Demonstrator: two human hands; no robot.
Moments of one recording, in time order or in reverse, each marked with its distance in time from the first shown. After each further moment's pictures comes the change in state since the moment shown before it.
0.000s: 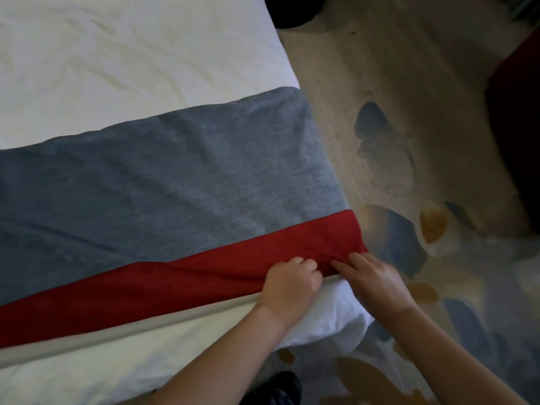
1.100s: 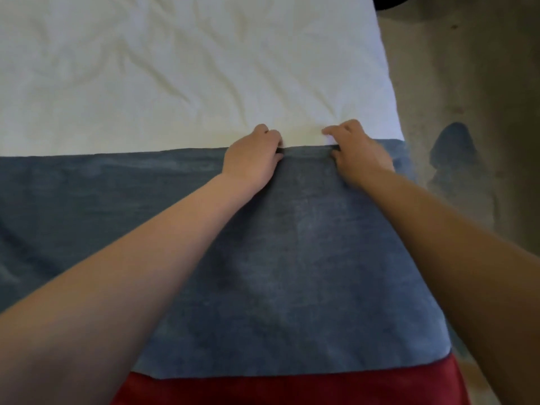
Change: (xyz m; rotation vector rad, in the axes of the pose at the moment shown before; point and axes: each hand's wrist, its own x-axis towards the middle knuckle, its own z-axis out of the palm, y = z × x) left_hand 0.178 -0.320 -0.070 -0.083 0.092 -0.498; right_hand 0.408 0.027 0.034 0.214 -0.125 0.129
